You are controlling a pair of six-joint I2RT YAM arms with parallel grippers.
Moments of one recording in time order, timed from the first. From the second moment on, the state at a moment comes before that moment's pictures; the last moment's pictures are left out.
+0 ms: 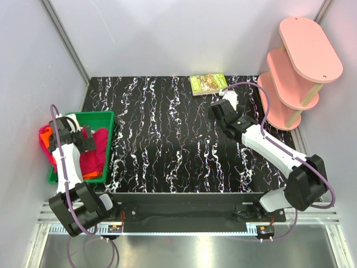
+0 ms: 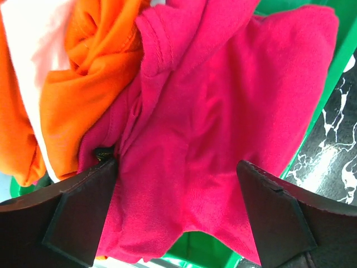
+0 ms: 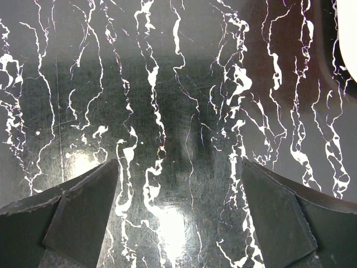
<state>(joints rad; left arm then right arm) 0.52 1.15 0.88 -0.66 0.01 0.14 0.59 1.43 1.14 -0.52 0.53 0.39</state>
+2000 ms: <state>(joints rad) -0.37 1.50 1.41 -0.76 0.07 0.10 0.59 1.23 1.17 -0.68 0.58 0.44</state>
